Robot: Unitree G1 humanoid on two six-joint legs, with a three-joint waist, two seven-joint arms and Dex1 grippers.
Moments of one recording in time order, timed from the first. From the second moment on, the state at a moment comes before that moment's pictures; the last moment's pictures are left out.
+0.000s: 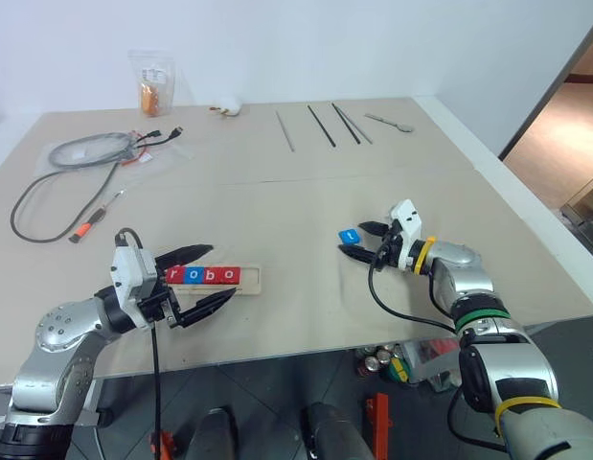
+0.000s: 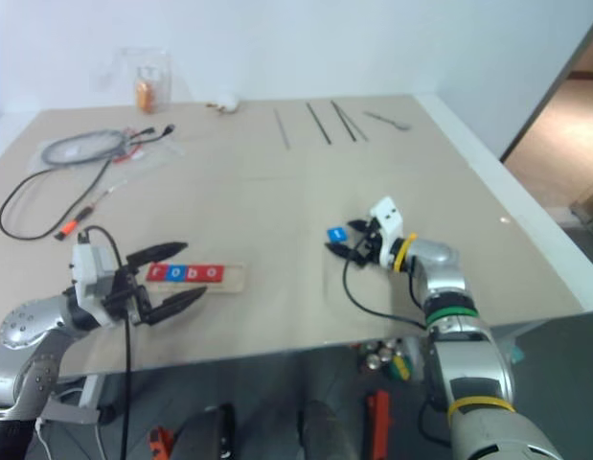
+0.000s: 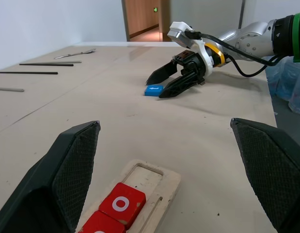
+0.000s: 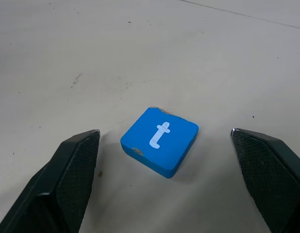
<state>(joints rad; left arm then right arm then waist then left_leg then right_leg) -0.04 0.58 0.17 -0.28 -0.57 0.12 -1.01 -0.83 -0.45 -0.04 0.99 0.13 -0.08 1.04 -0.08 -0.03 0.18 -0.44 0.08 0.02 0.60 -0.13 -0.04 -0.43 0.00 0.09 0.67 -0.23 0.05</state>
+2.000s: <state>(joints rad) -0.05 0.51 0.12 -0.25 -0.54 0.08 -0.98 -0.51 -0.39 -0.07 0.38 0.22 0.19 0.73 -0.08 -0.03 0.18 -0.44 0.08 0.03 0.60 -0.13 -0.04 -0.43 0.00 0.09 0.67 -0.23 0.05</state>
